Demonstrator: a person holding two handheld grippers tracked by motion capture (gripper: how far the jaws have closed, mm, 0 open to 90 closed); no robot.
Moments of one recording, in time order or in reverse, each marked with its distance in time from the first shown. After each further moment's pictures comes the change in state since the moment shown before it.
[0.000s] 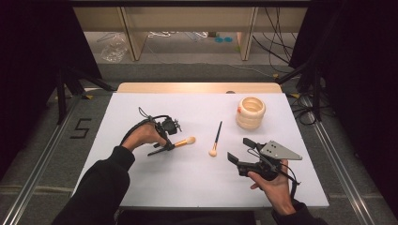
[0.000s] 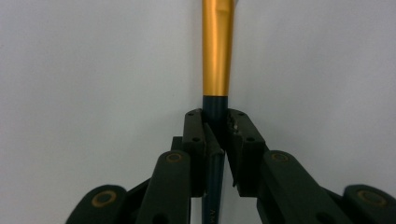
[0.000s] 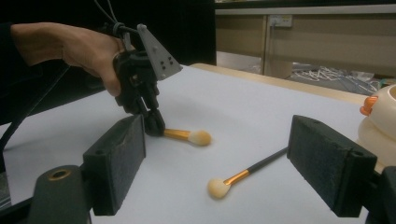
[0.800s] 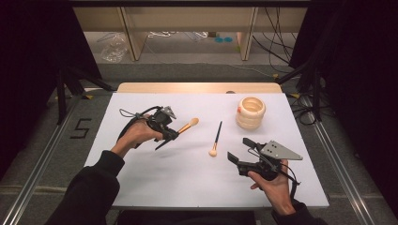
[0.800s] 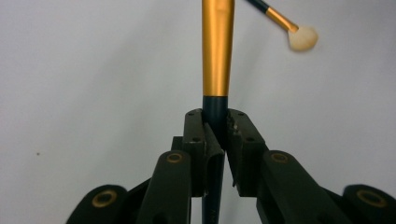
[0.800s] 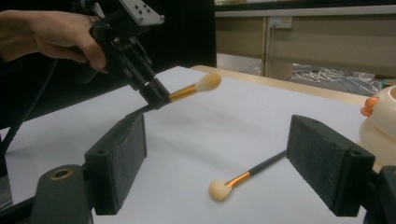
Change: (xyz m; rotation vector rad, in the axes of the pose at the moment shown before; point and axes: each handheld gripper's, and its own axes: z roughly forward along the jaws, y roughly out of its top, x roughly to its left) left arm -0.014 -0.013 -0.052 -0.410 0.051 -0.129; right arm 0.000 0.000 0.001 -0.033 0.004 0.015
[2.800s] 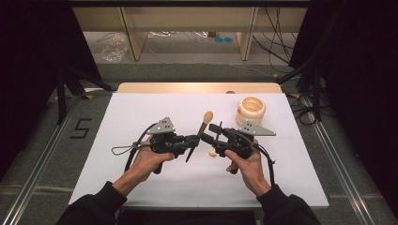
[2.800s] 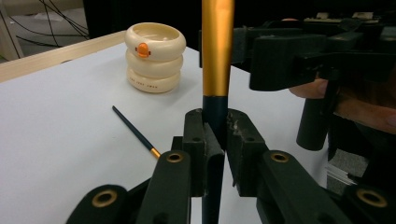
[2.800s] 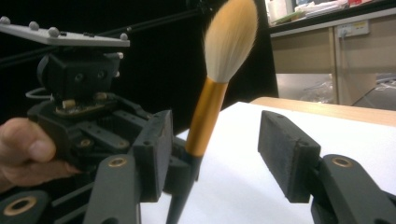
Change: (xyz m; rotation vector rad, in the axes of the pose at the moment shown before) left arm -0.096 -0.006 -0.022 -0.589 -0.128 -0.152; right arm 0.012 0.035 0.073 -0.085 0.252 0.156
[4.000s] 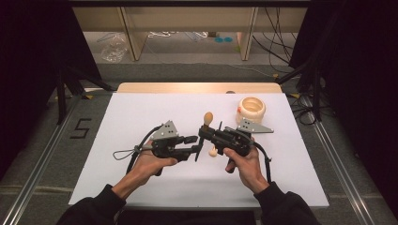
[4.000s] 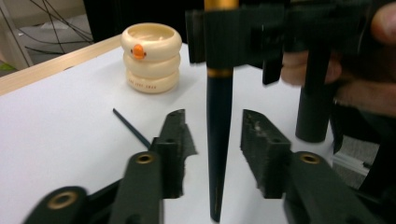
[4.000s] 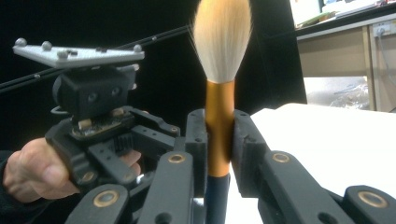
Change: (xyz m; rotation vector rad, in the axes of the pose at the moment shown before) left arm -0.013 -0.001 -0.002 0.028 0.036 0.076; right arm 0.002 0.006 0.004 -0.013 0.098 0.000
